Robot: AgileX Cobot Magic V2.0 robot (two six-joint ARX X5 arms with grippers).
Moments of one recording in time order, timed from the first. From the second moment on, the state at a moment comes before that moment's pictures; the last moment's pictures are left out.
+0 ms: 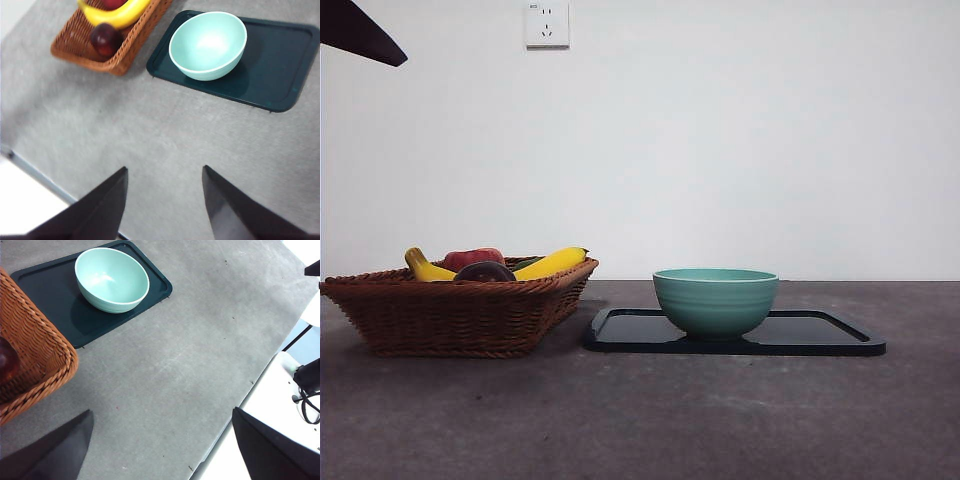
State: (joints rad) left arm -0.36 0.93 1.00 -0.83 0.58 0.09; right arm 0.37 0.64 0.87 -0.91 -0.34 0.23
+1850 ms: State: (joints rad) left arm -0.36 0.93 1.00 -0.83 0.58 0.09; right arm 0.33 1.80 1.25 -0.45 -0.18 0.24
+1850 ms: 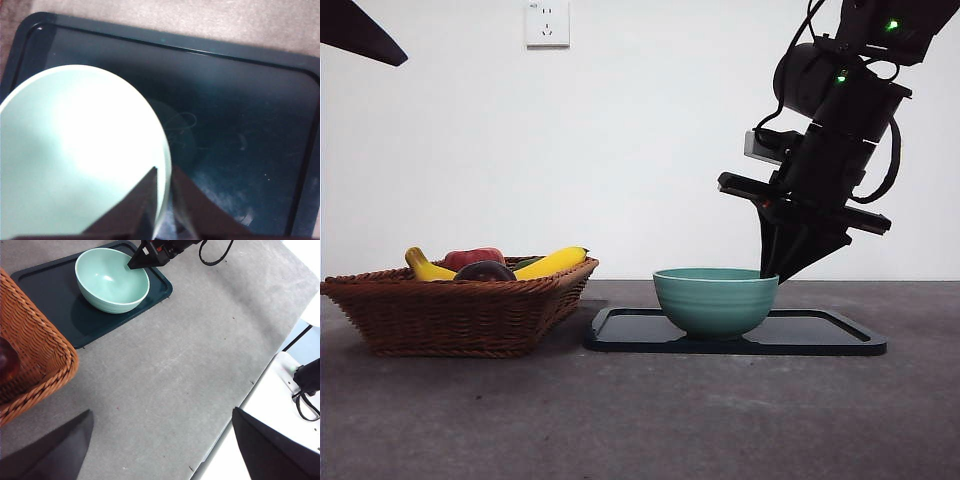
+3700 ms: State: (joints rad) left arm -0.36 0.93 1.00 -0.83 0.58 0.09; right arm 0.62 1.33 0.82 -0.49 -0.10 0.21
